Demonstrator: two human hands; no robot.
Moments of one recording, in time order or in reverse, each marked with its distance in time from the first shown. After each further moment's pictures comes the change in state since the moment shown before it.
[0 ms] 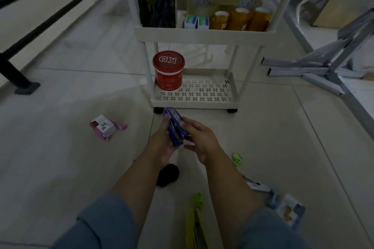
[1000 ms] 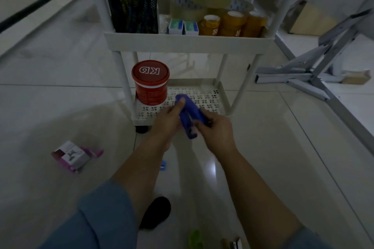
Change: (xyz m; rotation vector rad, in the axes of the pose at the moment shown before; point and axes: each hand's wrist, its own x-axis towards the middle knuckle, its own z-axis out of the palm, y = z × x) left_hand 0.077 0.044 0.061 0.318 -0.160 0.241; right_hand 0.041 -0.049 -0.032 -0.671 0.326 -0.560
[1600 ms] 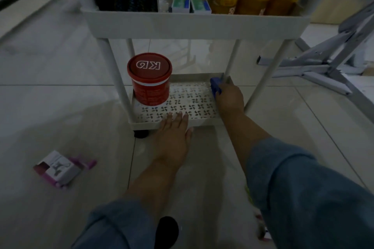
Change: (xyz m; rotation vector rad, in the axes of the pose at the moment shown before) left_hand 0.042 -0.073 -0.023 1.556 0.051 0.394; right_hand 0.142 0.068 0.015 -0.558 0.118 0.092
